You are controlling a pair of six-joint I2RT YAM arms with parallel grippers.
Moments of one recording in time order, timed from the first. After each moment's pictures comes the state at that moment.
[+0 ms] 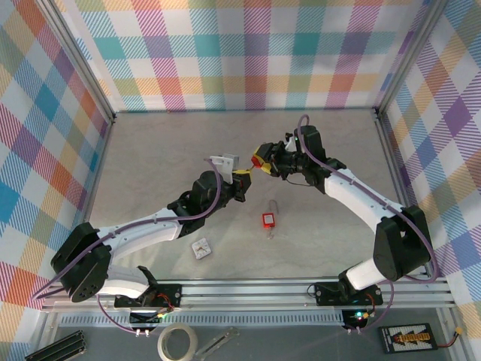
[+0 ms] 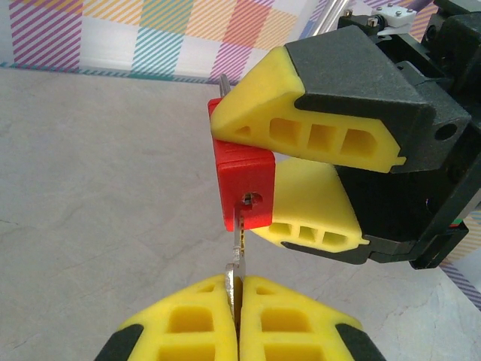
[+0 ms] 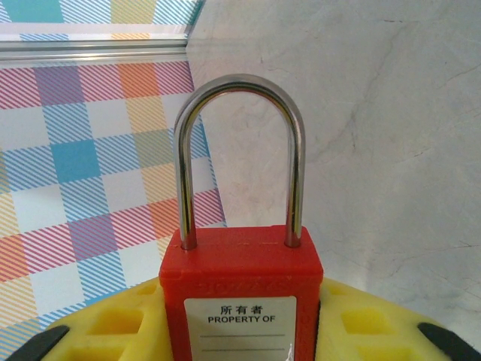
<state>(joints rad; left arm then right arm) -0.83 1.34 0.77 0.32 -0.14 -0.47 0.47 1.48 1.09 -0.12 -0.53 1.25</state>
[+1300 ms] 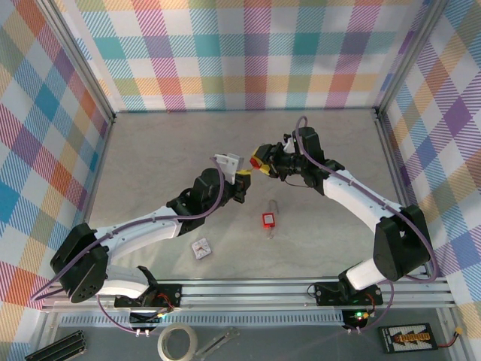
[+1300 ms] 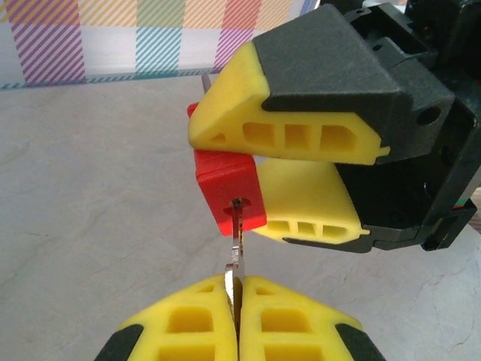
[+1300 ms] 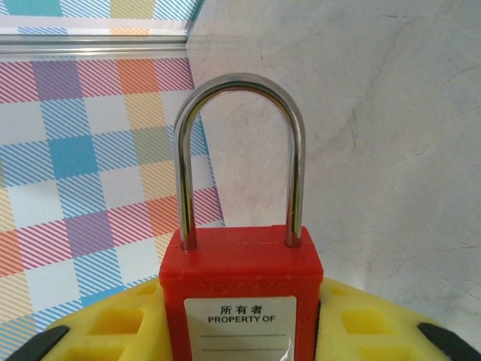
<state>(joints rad) -0.84 1.33 0.82 0.22 -0.14 -0.31 0.49 1.48 1.07 -0.10 -0.53 1.25</state>
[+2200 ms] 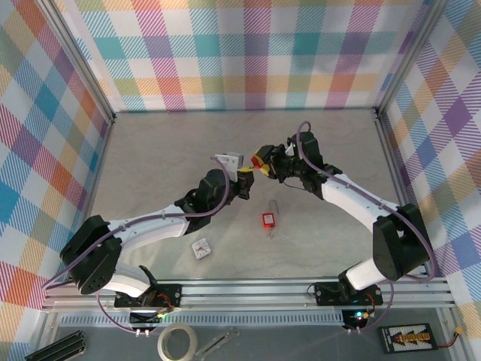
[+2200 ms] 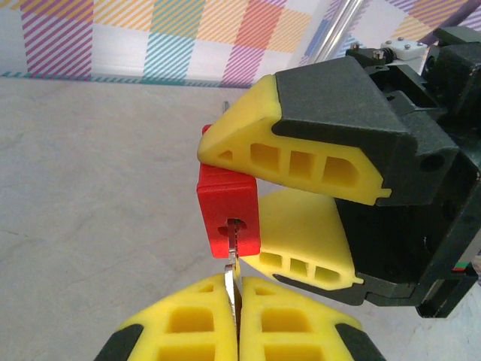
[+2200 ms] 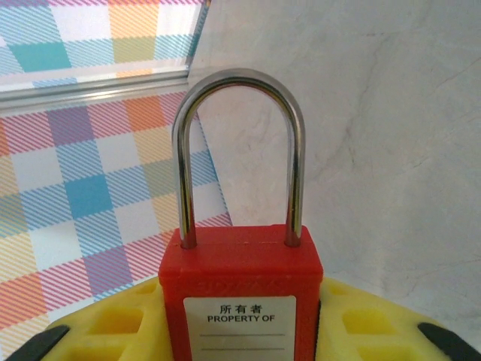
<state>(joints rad) -0.84 1.42 0.81 0.36 -0.19 -0.44 0.50 1.49 1.01 0.01 -0.44 1.39</state>
